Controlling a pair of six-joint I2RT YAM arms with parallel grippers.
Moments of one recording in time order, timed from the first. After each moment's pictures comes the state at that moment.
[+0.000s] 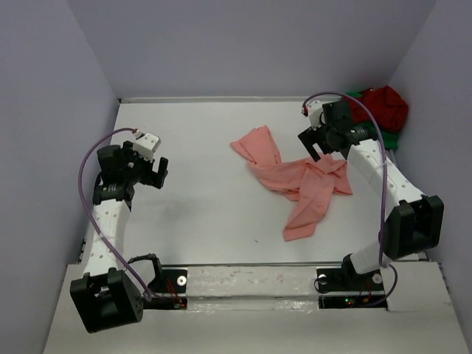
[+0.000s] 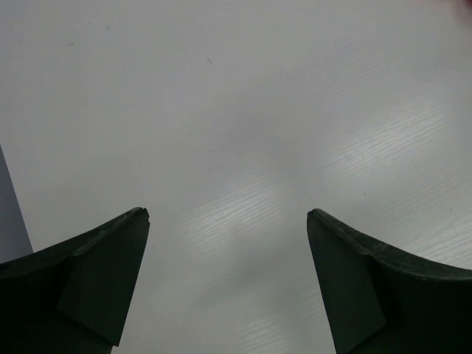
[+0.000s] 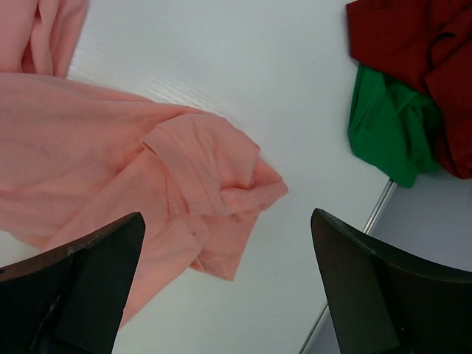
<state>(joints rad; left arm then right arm) 0.24 0.97 0.71 -0.33 0.48 0.43 0.25 1.54 1.38 -0.68 0.17 -0.43</state>
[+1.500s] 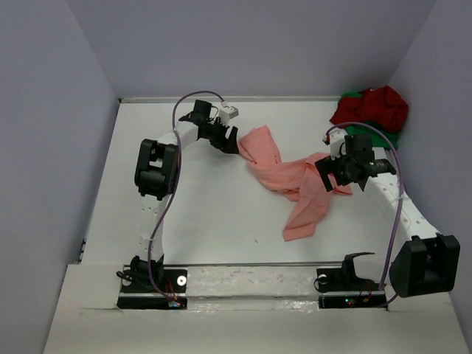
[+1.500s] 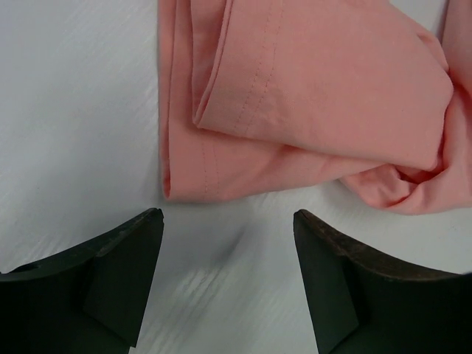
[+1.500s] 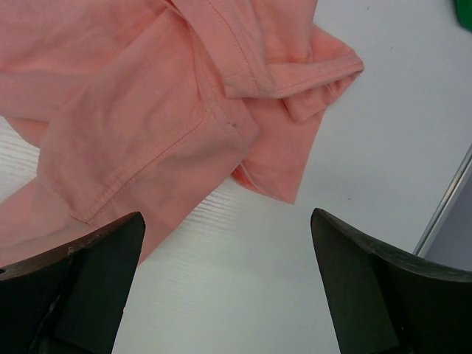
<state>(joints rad) -0.29 2.31 1.80 -0.41 0.69 0.23 0.10 1.21 0.96 -0.66 -0.01 -0.33</state>
